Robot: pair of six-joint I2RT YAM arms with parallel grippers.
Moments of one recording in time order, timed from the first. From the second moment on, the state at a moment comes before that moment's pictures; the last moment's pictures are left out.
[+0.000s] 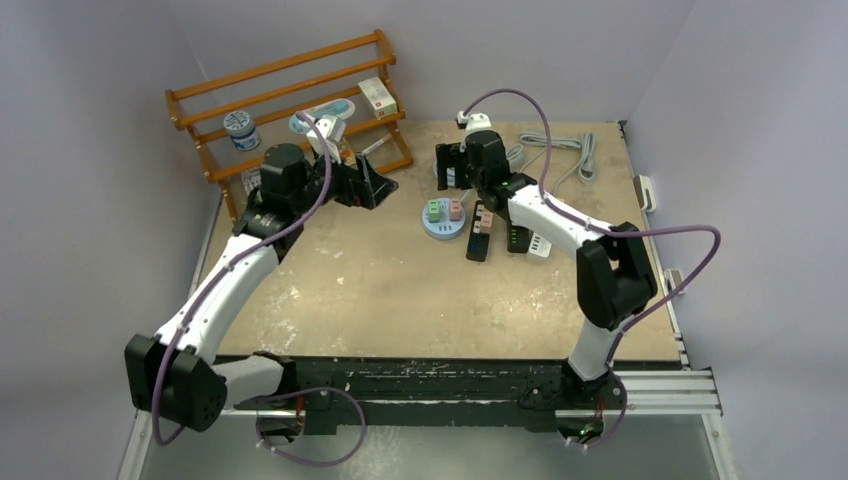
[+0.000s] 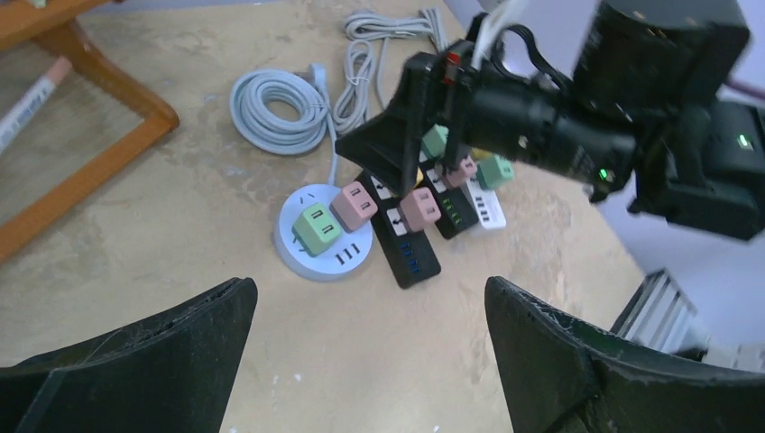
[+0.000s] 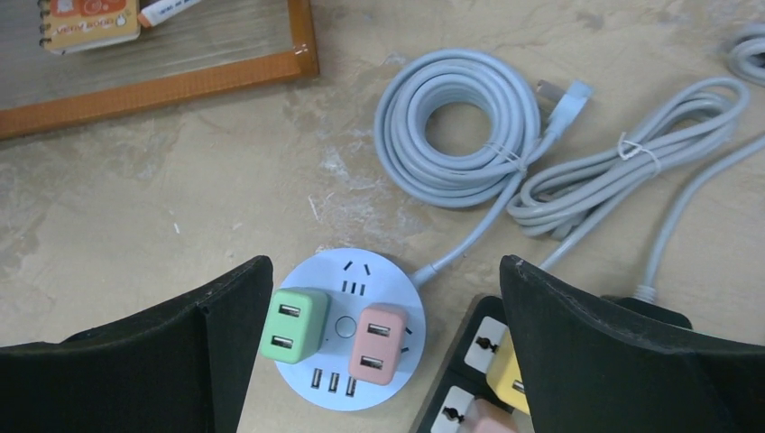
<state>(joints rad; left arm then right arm) -0.31 1.18 1.08 -0.14 0.48 -0.30 0.51 1.77 1.34 -0.05 0.21 0.20</state>
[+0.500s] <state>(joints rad) -0.31 1.40 0.95 0.06 0.20 -0.64 0.51 1.97 1.50 -0.23 0.17 0.22</state>
